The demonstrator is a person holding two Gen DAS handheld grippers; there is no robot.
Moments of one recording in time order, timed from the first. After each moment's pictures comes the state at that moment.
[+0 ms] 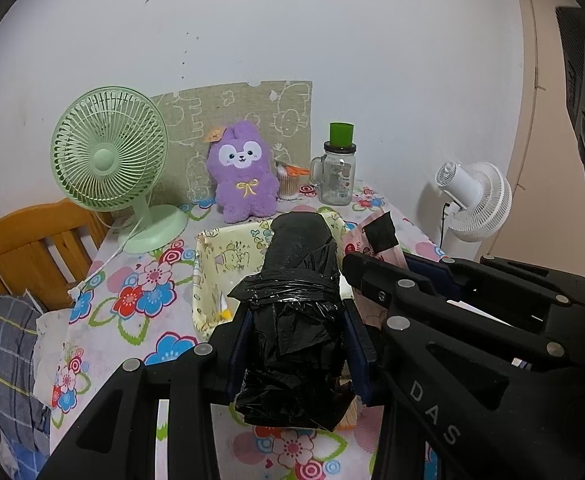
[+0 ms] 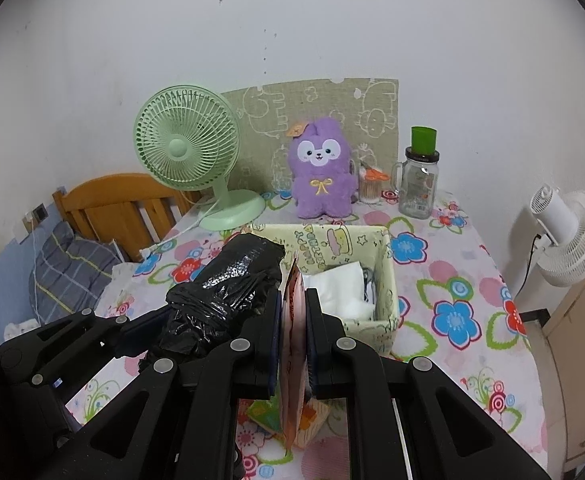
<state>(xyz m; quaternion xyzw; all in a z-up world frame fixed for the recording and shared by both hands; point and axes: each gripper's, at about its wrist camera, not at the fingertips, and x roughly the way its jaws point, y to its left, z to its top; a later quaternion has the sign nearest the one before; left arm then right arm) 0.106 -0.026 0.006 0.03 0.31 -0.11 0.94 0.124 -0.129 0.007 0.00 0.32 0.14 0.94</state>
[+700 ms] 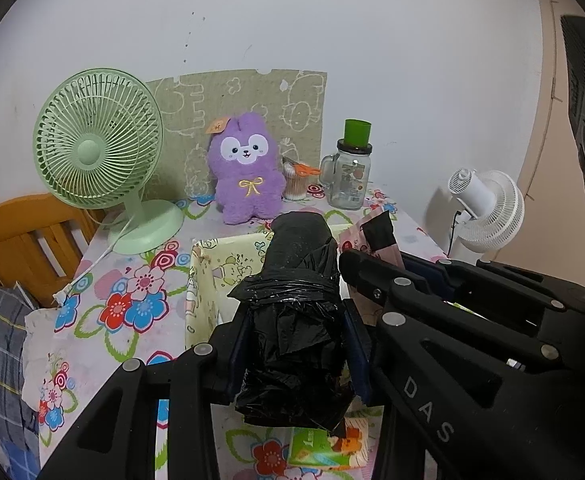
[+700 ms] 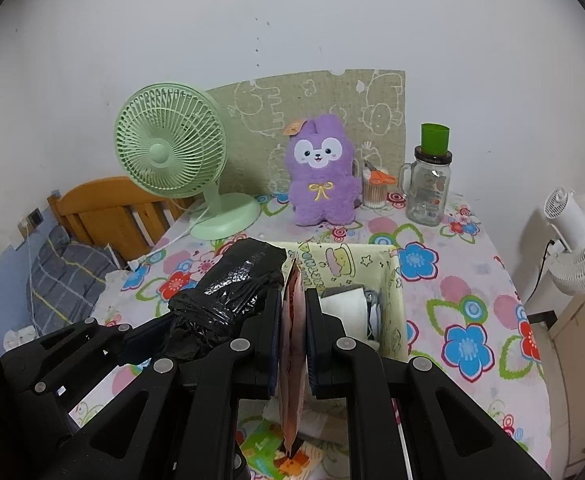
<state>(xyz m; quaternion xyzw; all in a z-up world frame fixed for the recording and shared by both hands) 0.158 -0.022 0.001 0.01 0.33 -0.11 0.94 0.181 -0.128 -0.001 0.01 0.33 0.15 0.93</state>
